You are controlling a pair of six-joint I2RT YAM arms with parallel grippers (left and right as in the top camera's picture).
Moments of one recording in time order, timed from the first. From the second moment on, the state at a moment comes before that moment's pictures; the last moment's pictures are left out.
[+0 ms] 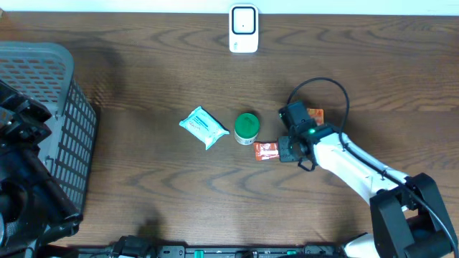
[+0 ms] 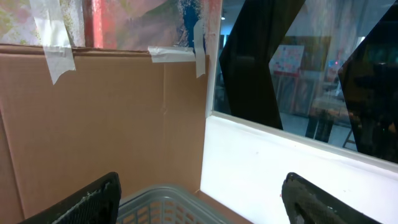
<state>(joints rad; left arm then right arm) -0.18 0.78 1.42 -0.39 -0.85 0.09 0.42 1.63 0.90 -0.59 0.06 0.36</state>
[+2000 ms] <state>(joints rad) -0.18 0.74 1.41 -0.39 -0.85 0.06 0.26 1.70 0.97 -0.77 -0.47 -0.07</state>
